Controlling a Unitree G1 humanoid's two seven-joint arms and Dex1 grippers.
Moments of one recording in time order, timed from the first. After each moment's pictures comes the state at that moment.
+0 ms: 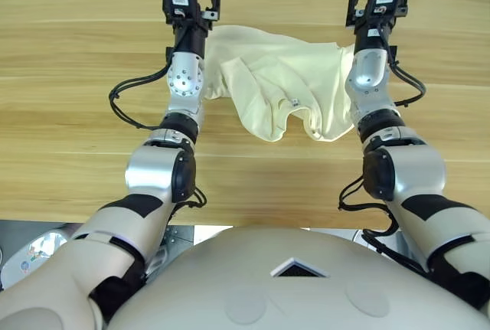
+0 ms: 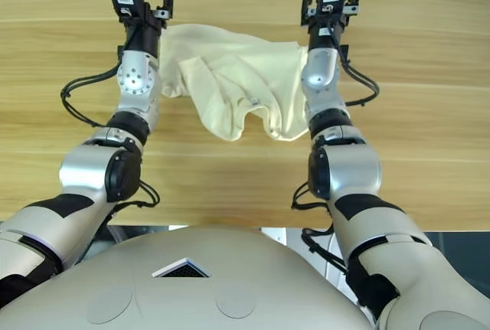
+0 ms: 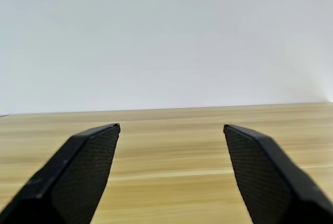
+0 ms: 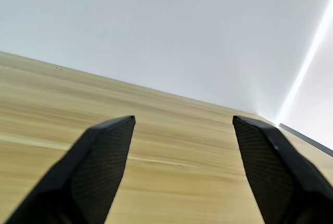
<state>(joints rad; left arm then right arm) -0.69 0.02 0.08 1.20 0.06 -0.83 0.05 -0.68 -0.17 -0.06 1.20 -0.18 -0.71 -0.30</state>
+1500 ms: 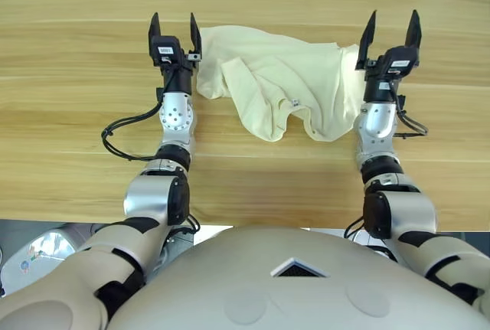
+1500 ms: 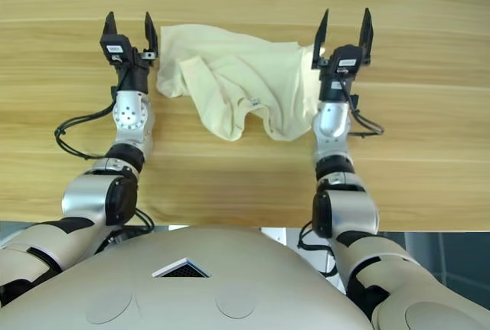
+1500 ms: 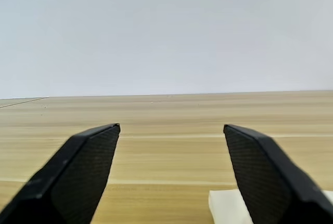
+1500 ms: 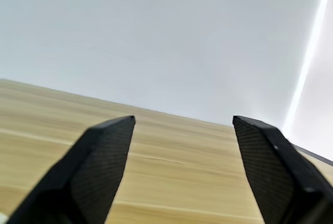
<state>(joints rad) -0.47 0.06 0.11 1.12 0.05 -0.92 0.08 -0.33 -0.23 -0.10 0.97 -0.10 -1.02 -0.14</state>
